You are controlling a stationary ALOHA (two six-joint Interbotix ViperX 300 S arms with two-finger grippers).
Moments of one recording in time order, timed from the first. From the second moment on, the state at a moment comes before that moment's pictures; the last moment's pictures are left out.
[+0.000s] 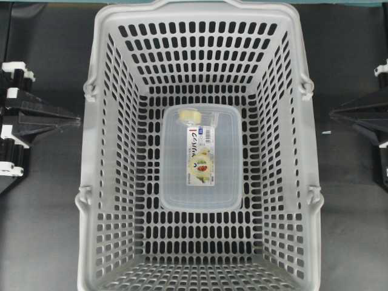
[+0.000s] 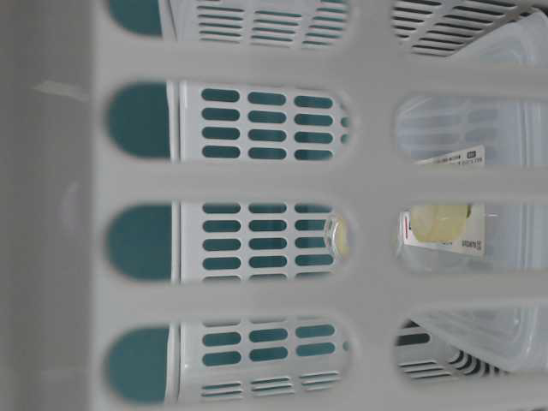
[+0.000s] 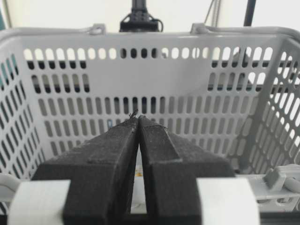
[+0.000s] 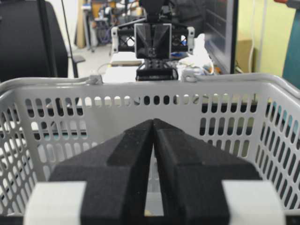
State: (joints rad) left arm 0.00 -0.96 1.17 0.00 -0.29 0.00; right arm 0.00 -0.97 1.18 0.00 -0.29 0.00
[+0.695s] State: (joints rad) left arm -0.05 -0.61 0.61 0.04 0.41 -0.02; right arm 0.00 -1.00 1.10 0.00 -0.01 0.01
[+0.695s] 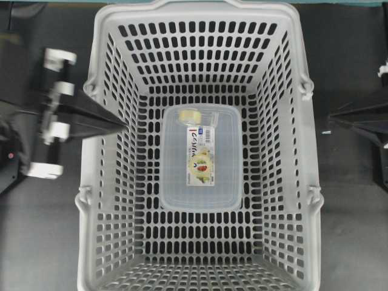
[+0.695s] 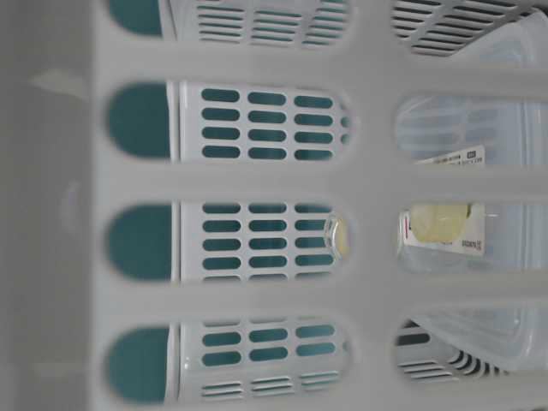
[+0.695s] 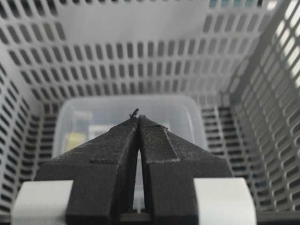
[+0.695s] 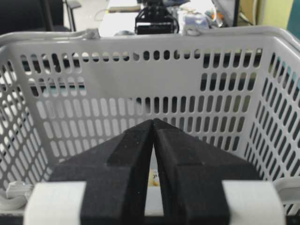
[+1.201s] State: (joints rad) left arm -0.06 -0.30 0.33 0.04 0.70 -0.02; right arm 0.00 -1.01 1.10 0.00 0.00 0.01
